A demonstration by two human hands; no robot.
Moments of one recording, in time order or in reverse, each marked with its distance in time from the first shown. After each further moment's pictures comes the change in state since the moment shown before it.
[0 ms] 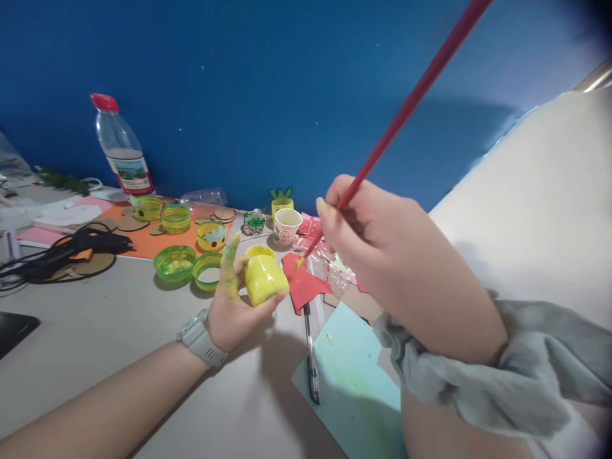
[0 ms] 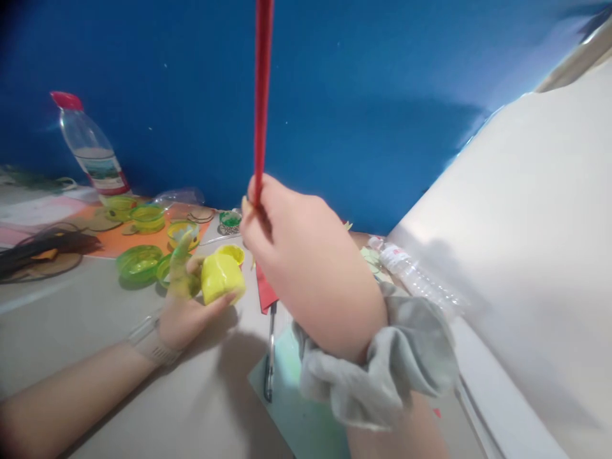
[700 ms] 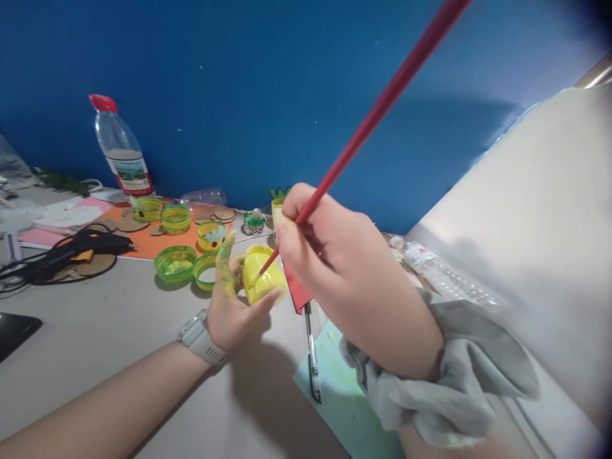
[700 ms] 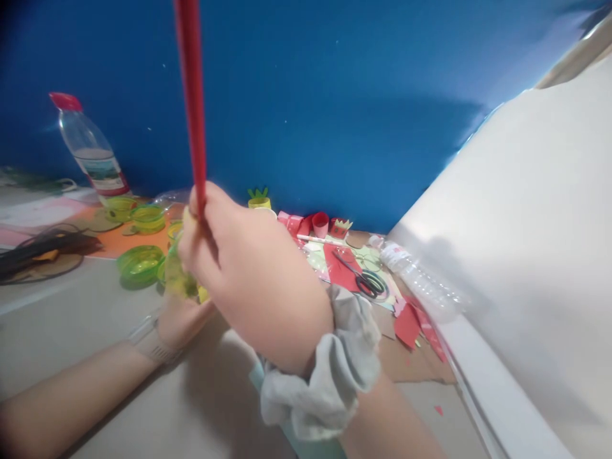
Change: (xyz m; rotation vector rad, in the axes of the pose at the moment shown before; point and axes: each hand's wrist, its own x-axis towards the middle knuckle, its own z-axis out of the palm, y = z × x) left_hand 0.003 0.008 -0.001 -0.024 0.014 0.056; right_hand 0.000 -0.012 0.016 0.194 -0.076 -0.120
